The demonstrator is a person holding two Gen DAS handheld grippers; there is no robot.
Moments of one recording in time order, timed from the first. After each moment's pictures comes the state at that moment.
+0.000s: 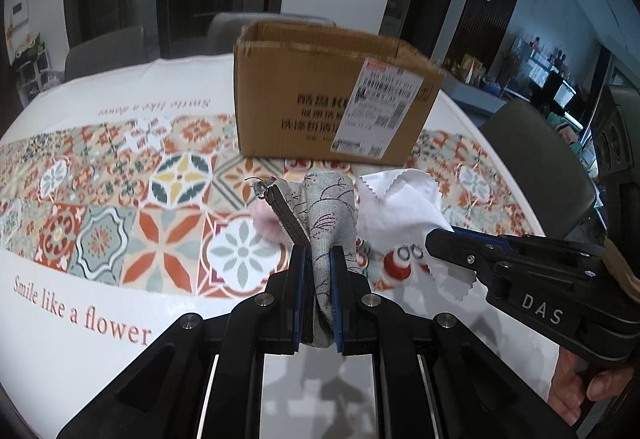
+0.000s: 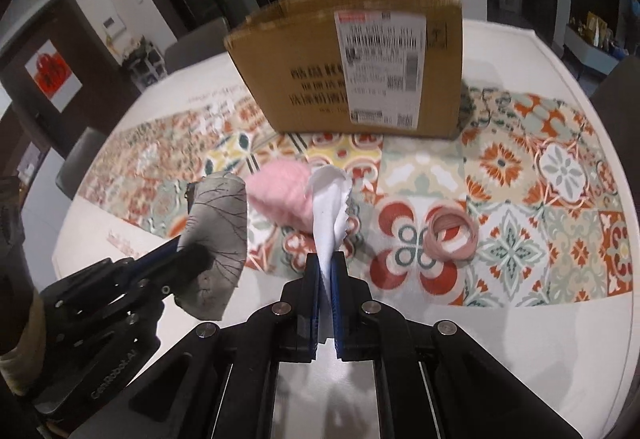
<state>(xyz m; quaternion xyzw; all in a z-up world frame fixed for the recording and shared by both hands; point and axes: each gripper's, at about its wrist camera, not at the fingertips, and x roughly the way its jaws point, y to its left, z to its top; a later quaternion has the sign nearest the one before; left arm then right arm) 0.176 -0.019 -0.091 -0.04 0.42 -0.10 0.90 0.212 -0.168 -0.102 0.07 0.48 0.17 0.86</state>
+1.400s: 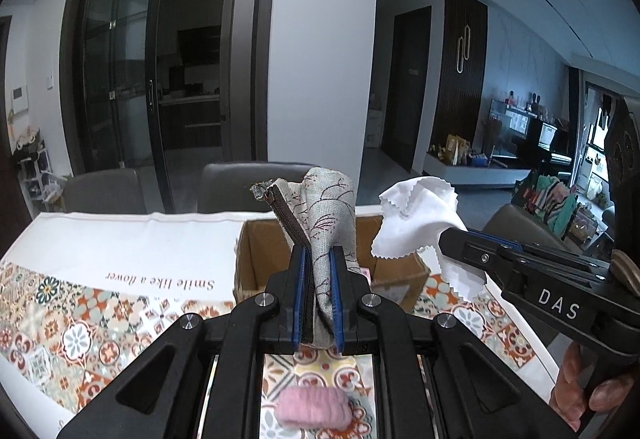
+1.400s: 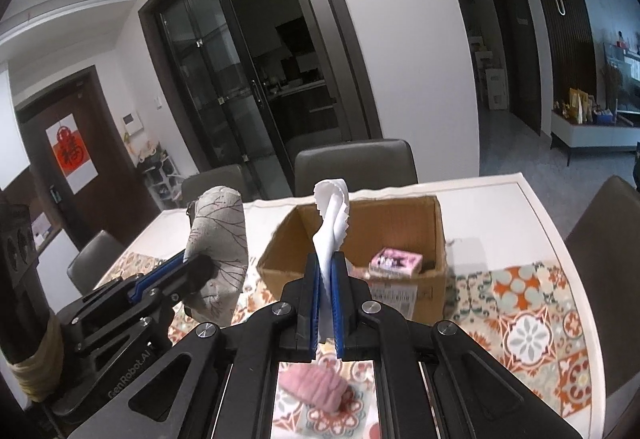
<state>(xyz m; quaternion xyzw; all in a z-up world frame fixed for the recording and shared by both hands) 0.257 -0.021 0.034 0.00 0.24 -0.11 0.97 0.266 -0.185 0.044 0.10 0.28 0.16 0.94</state>
